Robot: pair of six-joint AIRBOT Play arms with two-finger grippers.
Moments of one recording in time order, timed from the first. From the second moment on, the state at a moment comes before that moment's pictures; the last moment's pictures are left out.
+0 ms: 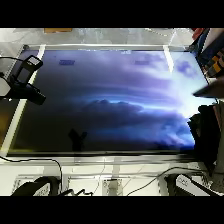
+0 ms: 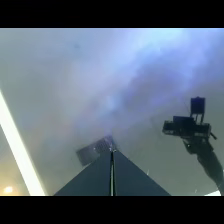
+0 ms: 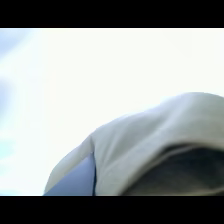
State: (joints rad) left arm 0.00 -1.09 1.30 1.64 -1.15 -0.97; right arm -0.65 -1.18 1.87 -1.43 1.44 1.59
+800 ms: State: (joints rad) left arm 0.01 -1.09 1.30 1.65 -1.16 -0.97; right arm -1.10 -1.12 1.81 -1.59 1.76 1.77
